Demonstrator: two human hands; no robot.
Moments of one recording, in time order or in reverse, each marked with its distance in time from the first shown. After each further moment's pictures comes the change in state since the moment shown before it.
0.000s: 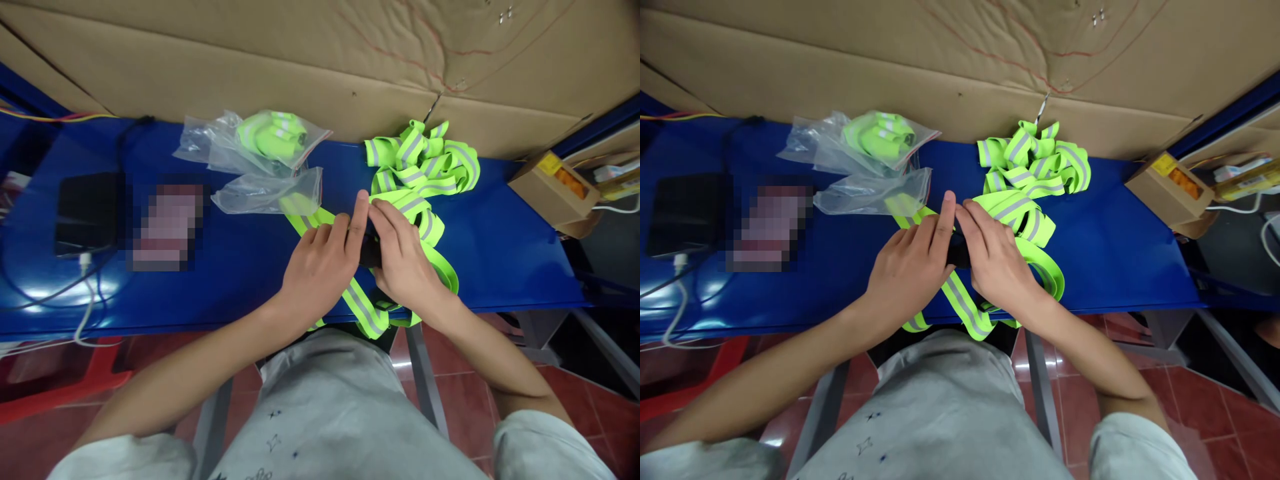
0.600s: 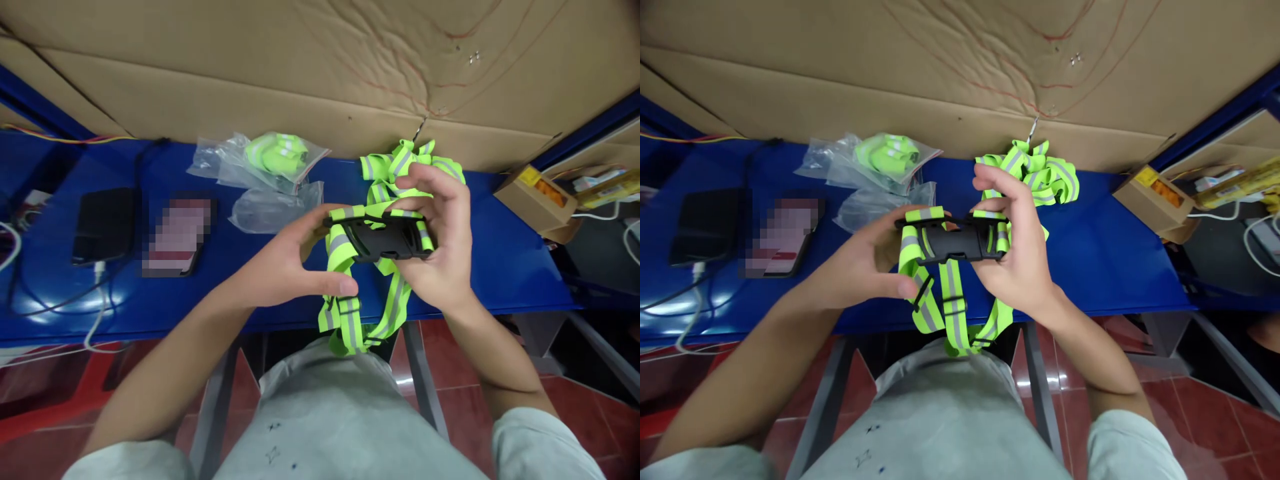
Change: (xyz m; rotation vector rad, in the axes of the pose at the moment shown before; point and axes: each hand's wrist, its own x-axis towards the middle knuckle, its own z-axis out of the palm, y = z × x) left_hand 0.002 -0.061 -0.020 -1.562 -0.088 0.072; right_hand 0.032 -0.007 -0.051 0.357 0.267 0.081
